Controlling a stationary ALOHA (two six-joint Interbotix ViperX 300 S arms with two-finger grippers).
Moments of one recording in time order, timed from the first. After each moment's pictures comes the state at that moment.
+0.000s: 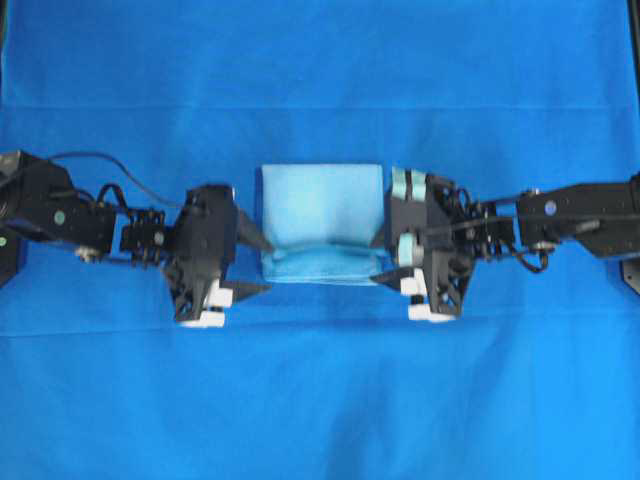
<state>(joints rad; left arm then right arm) -0.11 0.09 0.90 -0.03 -0.32 -0.02 0.08 0.00 0.79 -0.02 0.00 0.13</state>
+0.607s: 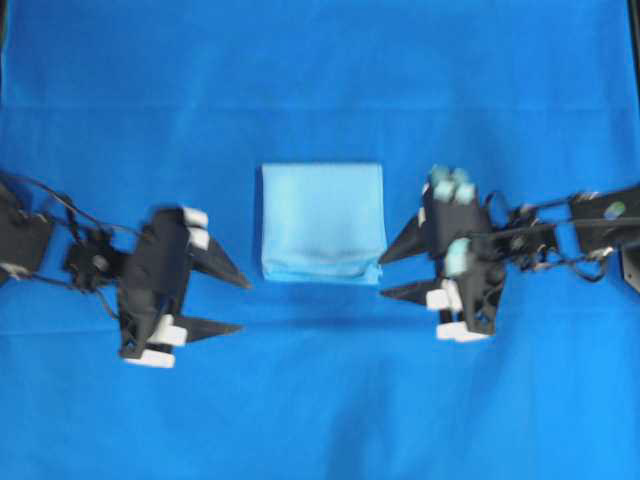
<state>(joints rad) -0.23 -0.26 0.90 -0.03 -0.08 -0.06 0.14 -0.26 0.79 -0.02 0.09 0.18</state>
